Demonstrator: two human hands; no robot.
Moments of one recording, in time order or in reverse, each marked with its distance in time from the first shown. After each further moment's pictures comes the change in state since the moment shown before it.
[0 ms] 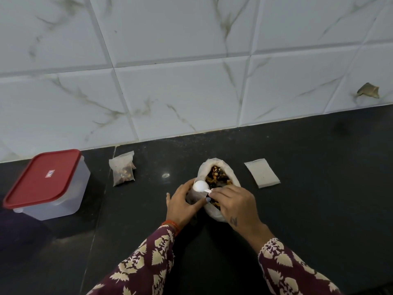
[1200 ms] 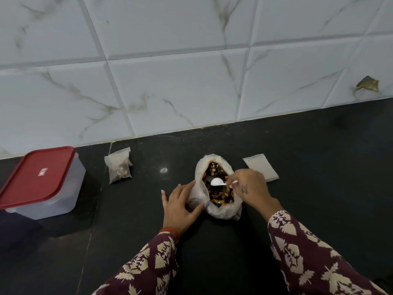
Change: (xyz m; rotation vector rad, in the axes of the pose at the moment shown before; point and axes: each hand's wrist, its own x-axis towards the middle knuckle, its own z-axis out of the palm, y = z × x) left_hand -0.011 -0.029 0.012 0.297 0.074 0.176; right_hand 0.022 0.051 -0.009 -0.074 -0.570 0.466
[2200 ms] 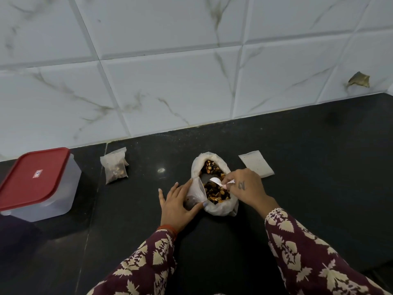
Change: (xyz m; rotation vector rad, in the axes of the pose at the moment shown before) left_hand 0.002 0.001 -0.003 0.085 -0.102 -0.010; right_hand -0.006 -0.004 -0.002 0.126 -0.101 0.144
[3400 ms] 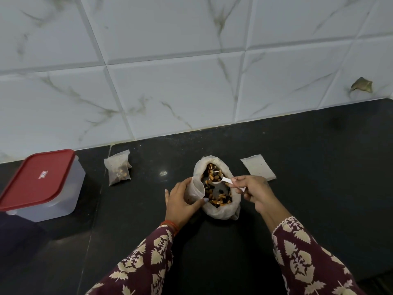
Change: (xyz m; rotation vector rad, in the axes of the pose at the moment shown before) left_hand 0.013 0.015 -0.009 -0.341 0.063 -0.088; right_hand -0.011 -0.005 -0.016 1.183 -0.049 0.635
